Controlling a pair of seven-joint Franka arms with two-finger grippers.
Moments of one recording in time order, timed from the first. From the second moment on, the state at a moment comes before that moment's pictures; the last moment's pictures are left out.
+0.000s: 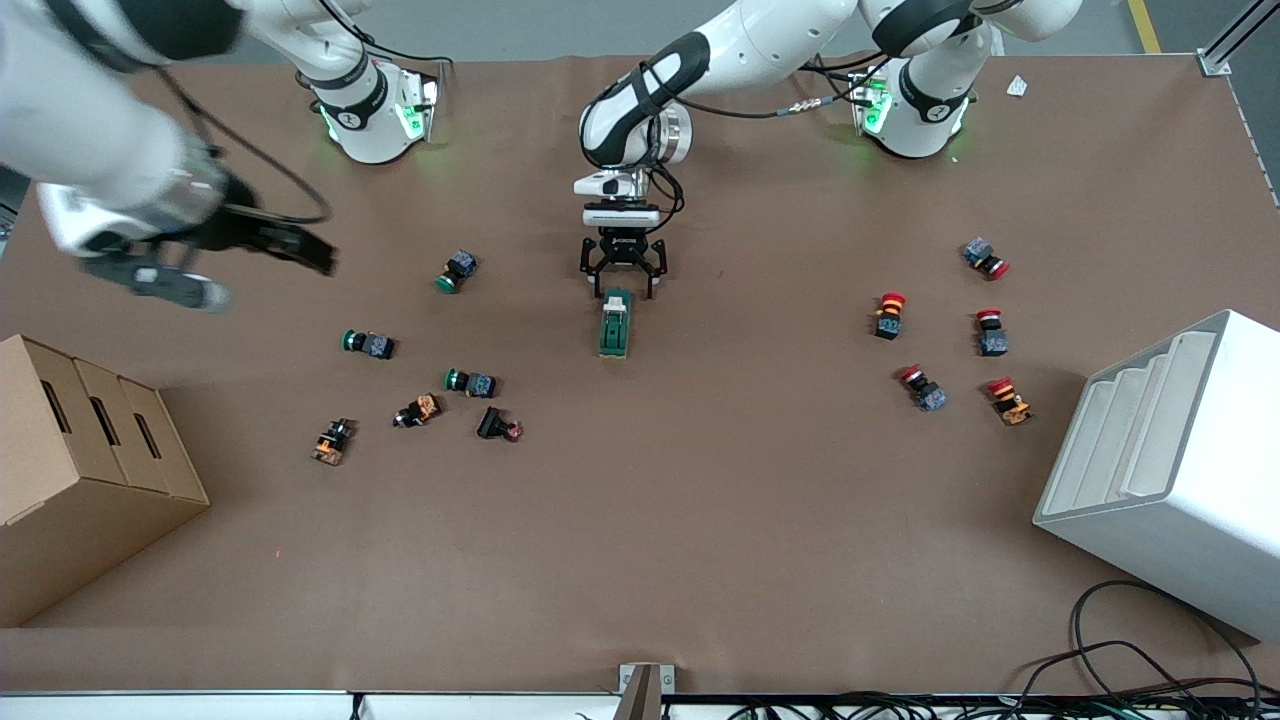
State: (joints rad) left arm -0.79 0.82 -0.50 -1.89 1.78 2.03 -2.49; right arm 0.25 0.06 0.07 -1.63 0.09 1.55 0.73
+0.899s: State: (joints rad) left arm -0.82 0.86 -0.50 -1.90 1.87 1.92 -2.56; right arm 0.65 0.40 0.08 -1.77 0.18 2.14 1.29
